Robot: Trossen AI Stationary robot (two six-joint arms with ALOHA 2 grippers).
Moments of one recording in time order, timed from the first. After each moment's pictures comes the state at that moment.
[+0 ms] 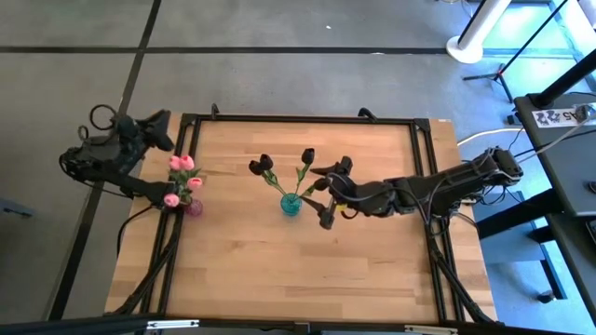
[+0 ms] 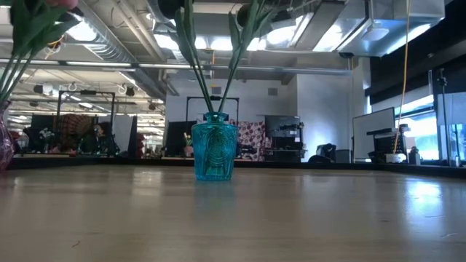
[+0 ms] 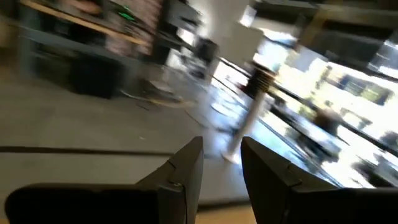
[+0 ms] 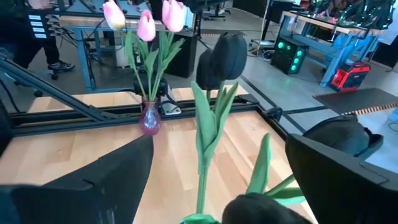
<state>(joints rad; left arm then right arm) -0.27 0.20 0.80 -0.71 -1.39 -0.51 0.30 1.44 1.20 0.00 0.62 0.07</state>
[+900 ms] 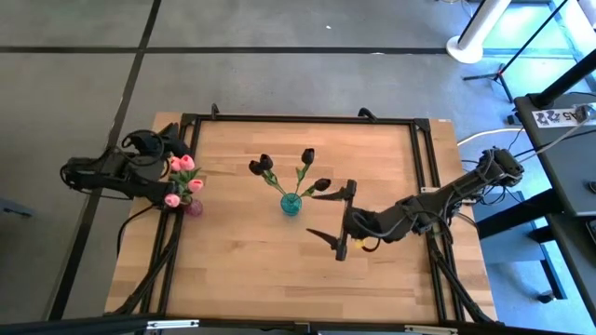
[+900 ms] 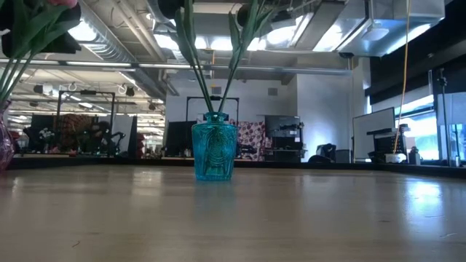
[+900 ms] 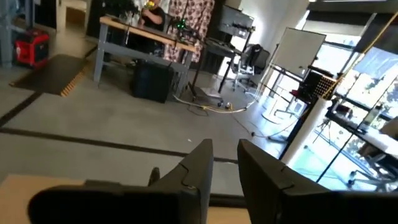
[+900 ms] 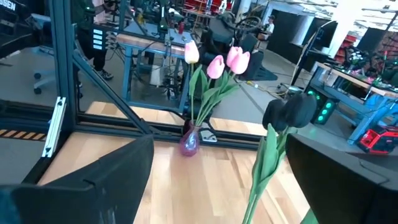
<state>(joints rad) -0.15 0.20 0.59 -0.95 -1.48 -0.91 0.49 1.44 1.20 0.13 0.65 -0.14</state>
